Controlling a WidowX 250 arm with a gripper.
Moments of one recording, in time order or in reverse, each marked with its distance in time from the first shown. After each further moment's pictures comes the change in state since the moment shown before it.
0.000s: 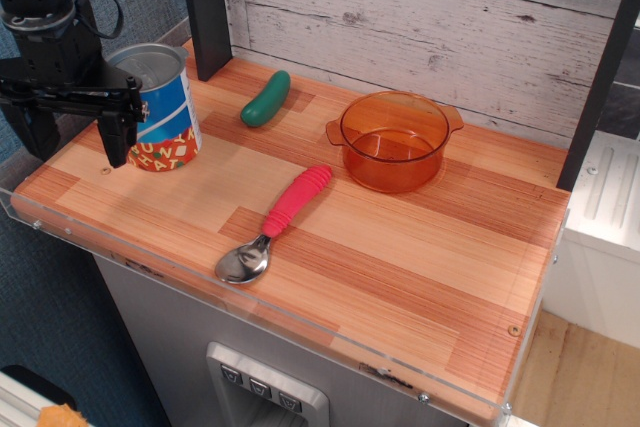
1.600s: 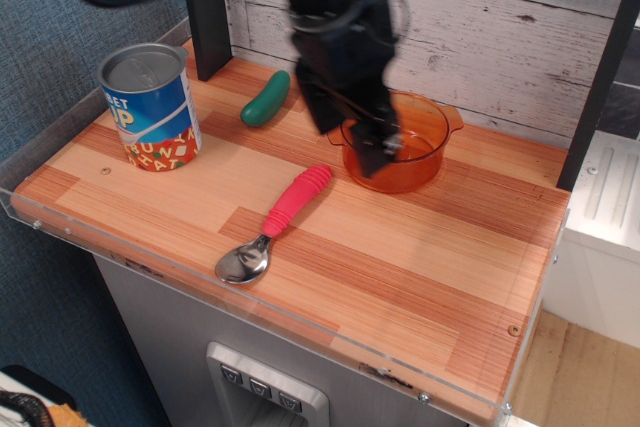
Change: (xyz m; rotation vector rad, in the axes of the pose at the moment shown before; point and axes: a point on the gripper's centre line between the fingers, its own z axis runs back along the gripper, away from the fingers) arm 0.016 -0.201 0.026 -0.217 -0.241 -0.901
